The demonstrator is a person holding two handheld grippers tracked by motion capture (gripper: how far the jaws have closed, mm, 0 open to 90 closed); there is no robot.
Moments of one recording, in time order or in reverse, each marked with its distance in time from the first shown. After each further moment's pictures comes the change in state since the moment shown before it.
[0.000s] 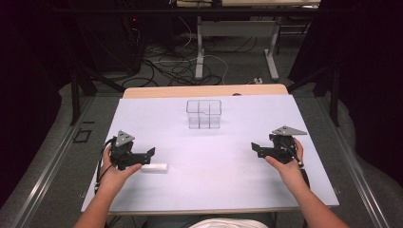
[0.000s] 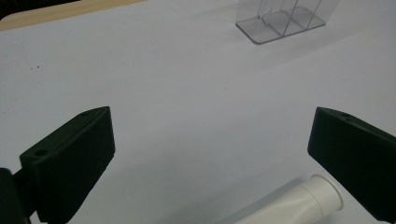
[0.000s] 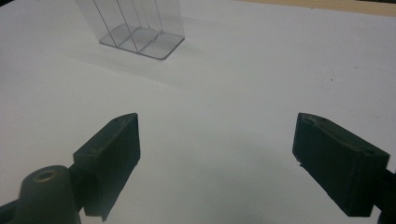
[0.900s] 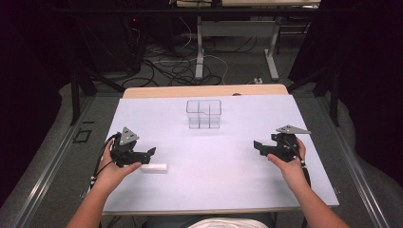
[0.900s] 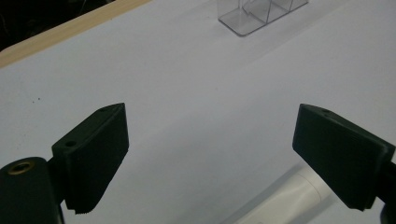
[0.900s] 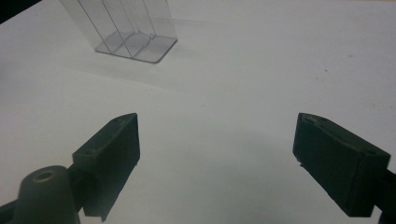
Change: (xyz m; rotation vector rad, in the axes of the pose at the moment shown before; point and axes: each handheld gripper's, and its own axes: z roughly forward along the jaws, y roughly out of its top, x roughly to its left) left arm -0.003 0.018 -0.006 0.050 -0.030 0.177; right arm -0.009 -0.001 0.000 -0.003 0.006 0.080
